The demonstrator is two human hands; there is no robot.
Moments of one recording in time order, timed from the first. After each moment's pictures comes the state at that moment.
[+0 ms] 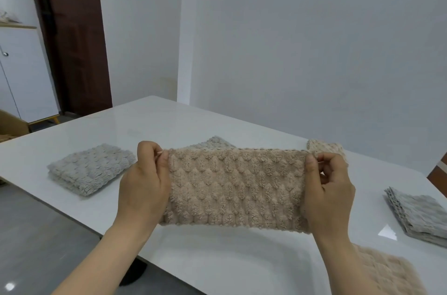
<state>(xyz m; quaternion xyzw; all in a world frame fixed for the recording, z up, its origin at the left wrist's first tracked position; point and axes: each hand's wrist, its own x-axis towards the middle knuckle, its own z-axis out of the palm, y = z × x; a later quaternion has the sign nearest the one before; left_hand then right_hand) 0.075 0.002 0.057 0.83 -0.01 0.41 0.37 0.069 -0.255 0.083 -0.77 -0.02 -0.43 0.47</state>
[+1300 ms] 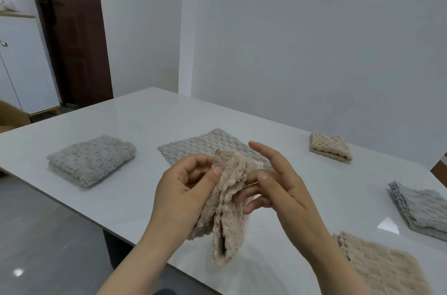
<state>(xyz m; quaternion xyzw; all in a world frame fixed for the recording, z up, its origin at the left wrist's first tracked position) 0.042 -0.047 0.069 0.68 -0.05 0.15 0.71 0.037 -0.215 0.092 -0.72 -0.20 -0.03 0.67</state>
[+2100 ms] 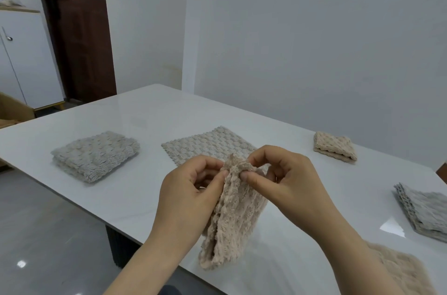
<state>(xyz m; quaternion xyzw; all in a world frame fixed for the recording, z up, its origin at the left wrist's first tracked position) 0.034 -0.049 0.074 0.73 -0.02 0.19 0.65 0.053 -0.214 0.115 -0.86 -0.23 -0.13 0.44</state>
